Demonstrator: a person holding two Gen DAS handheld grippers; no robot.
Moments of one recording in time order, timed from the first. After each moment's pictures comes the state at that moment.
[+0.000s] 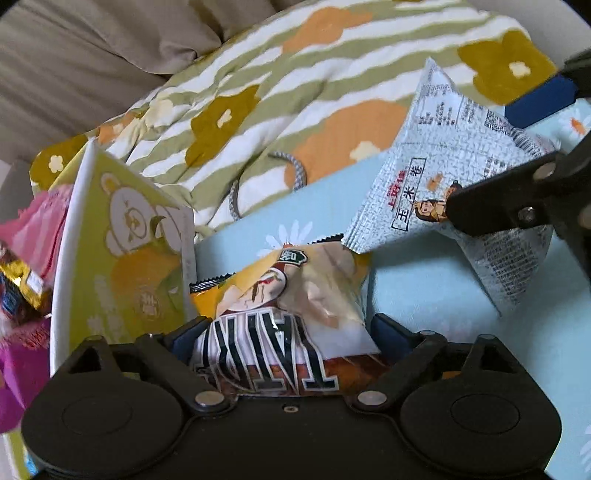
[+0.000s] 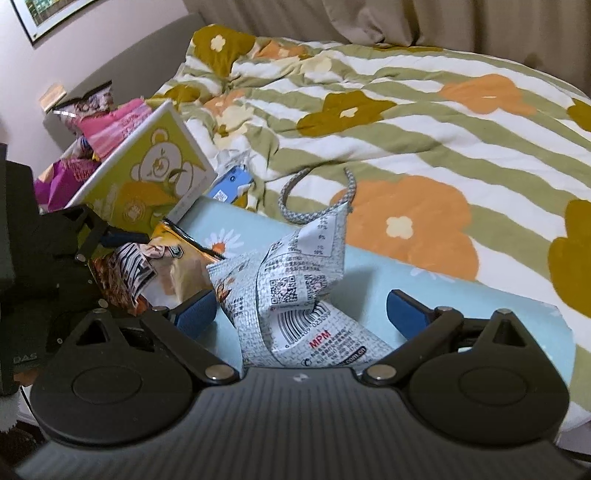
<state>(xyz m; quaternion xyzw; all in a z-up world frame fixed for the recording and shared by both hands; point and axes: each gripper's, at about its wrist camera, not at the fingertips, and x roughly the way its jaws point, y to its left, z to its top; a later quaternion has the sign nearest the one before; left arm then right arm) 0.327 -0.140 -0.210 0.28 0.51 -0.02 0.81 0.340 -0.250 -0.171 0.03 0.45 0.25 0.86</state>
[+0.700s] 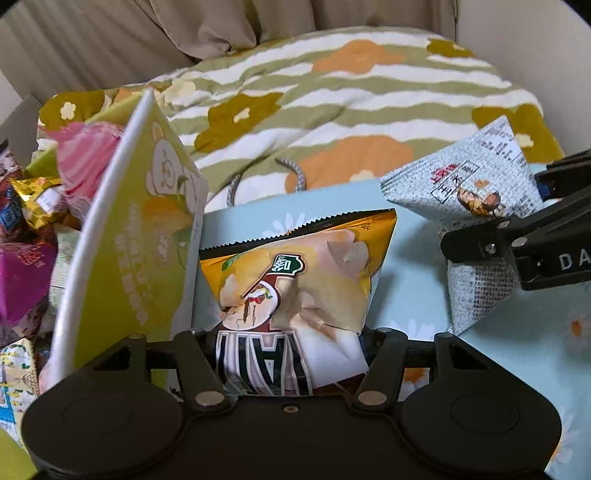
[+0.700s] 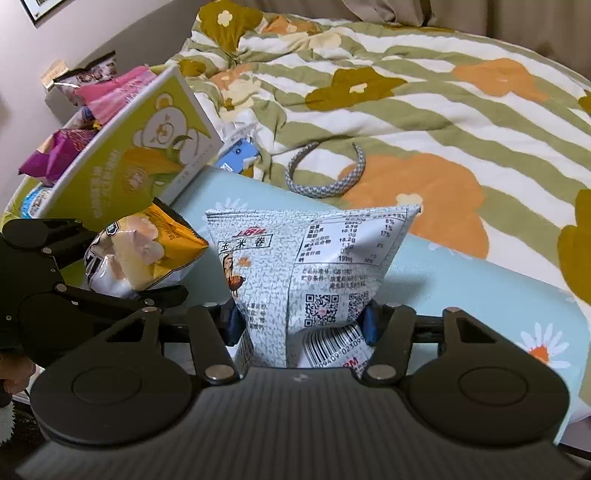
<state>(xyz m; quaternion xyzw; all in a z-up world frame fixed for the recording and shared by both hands) 0.297 -0.124 -0.180 0.15 0.50 -0.02 0.85 0.334 -0.242 -0.180 0.01 0.48 0.26 0.84</state>
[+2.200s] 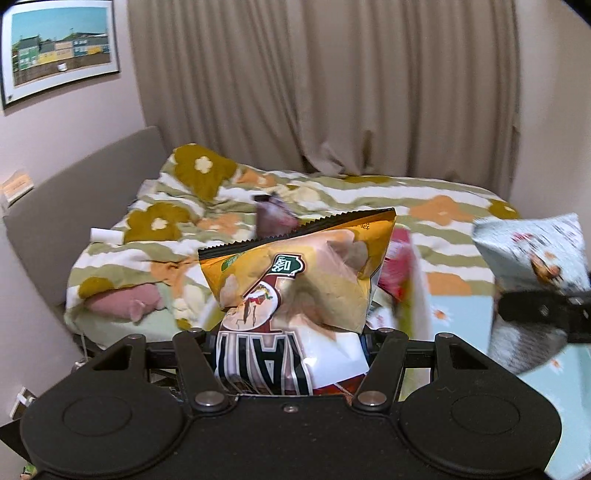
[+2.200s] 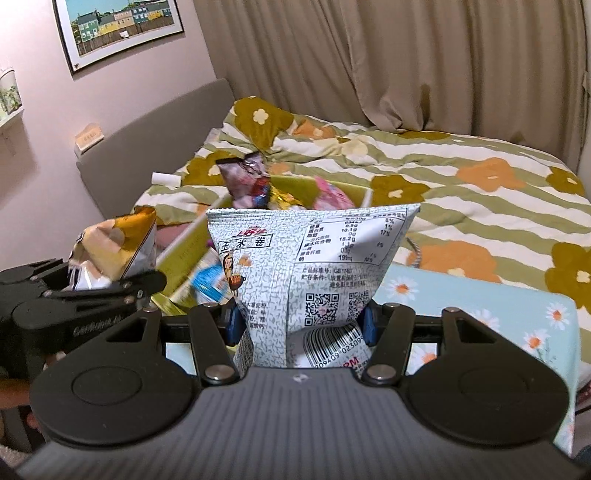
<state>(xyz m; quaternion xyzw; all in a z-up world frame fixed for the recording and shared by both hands) 0.125 0.095 -0.008 0.04 0.31 0.06 0.95 0.142 -0.053 0.001 0.04 0.34 0.20 0.92</state>
